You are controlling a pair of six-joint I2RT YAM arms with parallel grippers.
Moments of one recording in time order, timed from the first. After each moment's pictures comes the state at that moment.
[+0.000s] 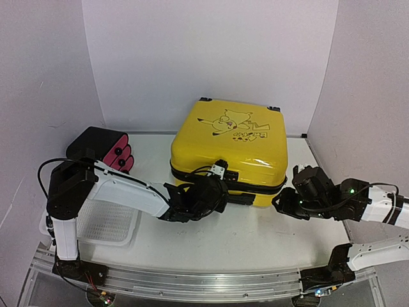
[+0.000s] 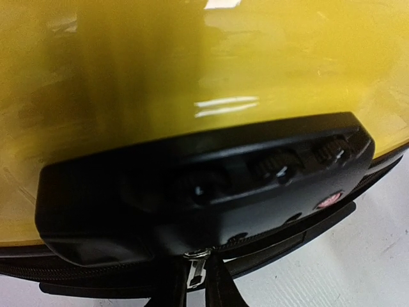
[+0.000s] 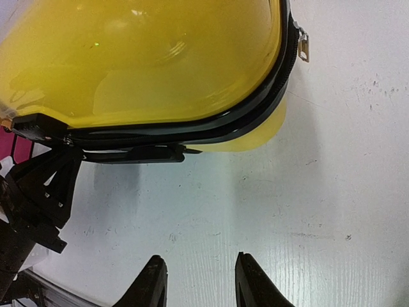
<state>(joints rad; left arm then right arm) -1.21 1.98 1.26 0.13 -0.60 -0.42 0.97 0.93 0.68 -0.62 0.35 1.05</state>
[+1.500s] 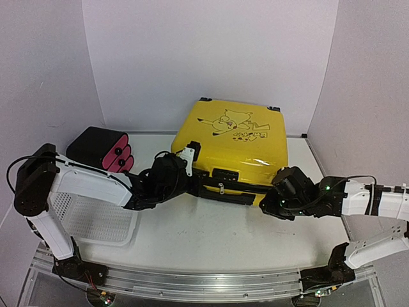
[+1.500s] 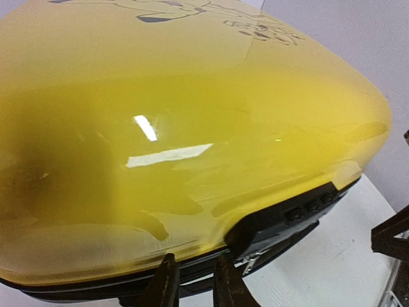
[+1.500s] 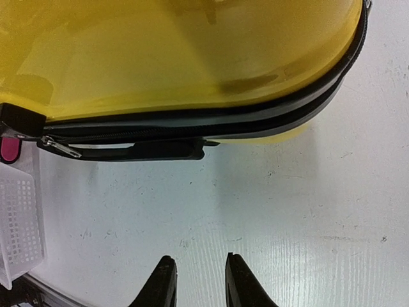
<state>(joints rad) -1.06 1.70 0.97 0.38 -0.31 -0.37 0.97 1.14 0.71 -0.50 0.30 1.08</state>
